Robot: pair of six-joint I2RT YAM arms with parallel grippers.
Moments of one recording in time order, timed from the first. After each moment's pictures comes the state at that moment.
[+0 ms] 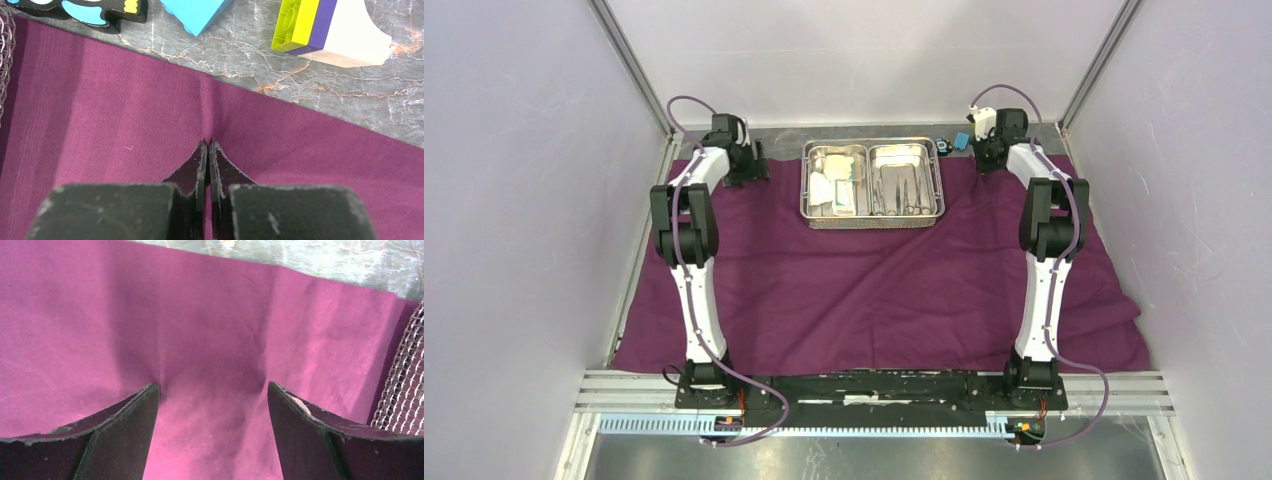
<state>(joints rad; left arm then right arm) 0.03 2.29 1.84 -0.51 0.10 -0.15 -0.05 2.37 1.90 -0.37 -0.15 -0.36</state>
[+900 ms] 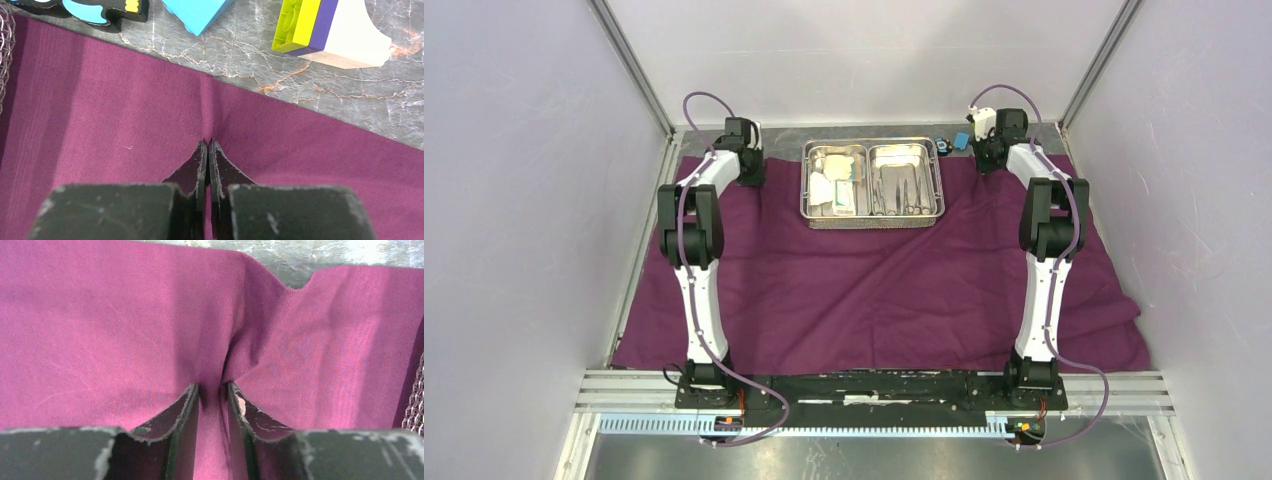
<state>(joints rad) -0.03 2.28 1.78 -0.47 -0.02 -0.04 -0.05 2.37 1.89 -0.37 -0.15 -0.38</state>
